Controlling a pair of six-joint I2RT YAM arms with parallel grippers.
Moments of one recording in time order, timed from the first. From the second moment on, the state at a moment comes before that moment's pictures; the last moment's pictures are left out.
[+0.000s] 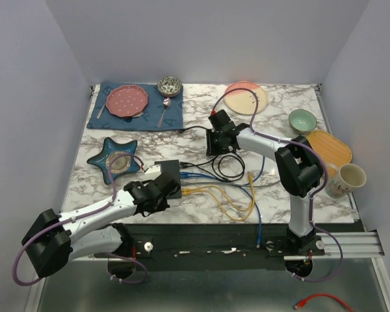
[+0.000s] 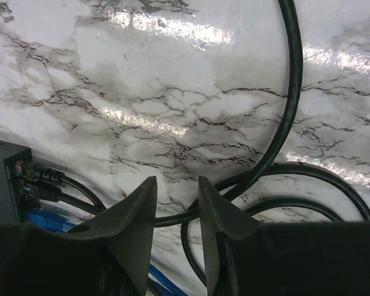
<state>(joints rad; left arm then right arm) -0.87 1.03 0.56 -0.75 -0.32 -1.00 0.62 1.99 1.41 -0.40 -0.02 0.45</state>
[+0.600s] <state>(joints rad) -0.79 1.41 0.72 -0.58 -0.27 -0.92 0.62 1.84 1.14 -0.32 -0.06 0.45</state>
